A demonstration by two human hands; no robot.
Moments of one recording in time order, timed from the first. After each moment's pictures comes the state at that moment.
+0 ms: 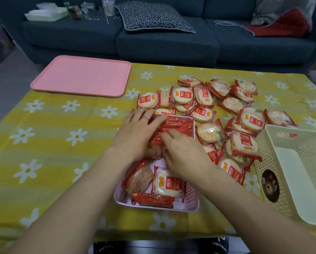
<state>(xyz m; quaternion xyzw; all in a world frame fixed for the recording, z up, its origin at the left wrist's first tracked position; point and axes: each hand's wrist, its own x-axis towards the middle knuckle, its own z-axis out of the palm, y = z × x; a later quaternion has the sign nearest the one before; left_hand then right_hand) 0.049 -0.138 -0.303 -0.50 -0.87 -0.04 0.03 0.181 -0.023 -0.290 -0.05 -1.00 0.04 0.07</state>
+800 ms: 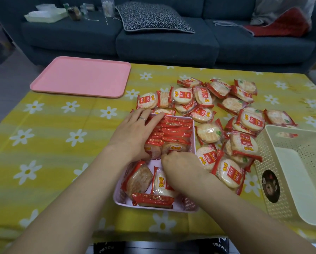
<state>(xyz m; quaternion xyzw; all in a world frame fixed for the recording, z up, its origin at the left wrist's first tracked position) 0.047 -0.140 -0.301 -0.49 -0.87 -0.01 0.01 0.191 -0.039 -0.297 -0.04 -0.99 -0.04 -0.11</state>
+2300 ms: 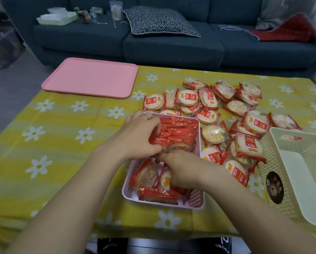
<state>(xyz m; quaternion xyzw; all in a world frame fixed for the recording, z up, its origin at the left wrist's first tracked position) 0.055 -0.157 -0.271 -0.48 -0.86 -0.16 -0.04 0.182 -0.035 -0.283 -0.03 -0.96 0.16 -0.21</state>
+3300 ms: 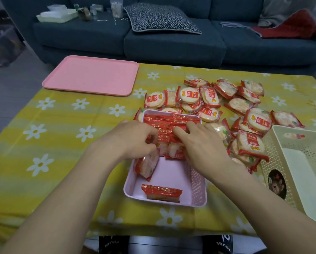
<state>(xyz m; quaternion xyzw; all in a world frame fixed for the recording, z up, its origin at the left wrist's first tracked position) 0.055 -0.167 -0.261 -0.47 -0.87 -0.06 -0.12 0.188 -0.006 -0.280 -0.06 -0.99 -0.09 0.09</state>
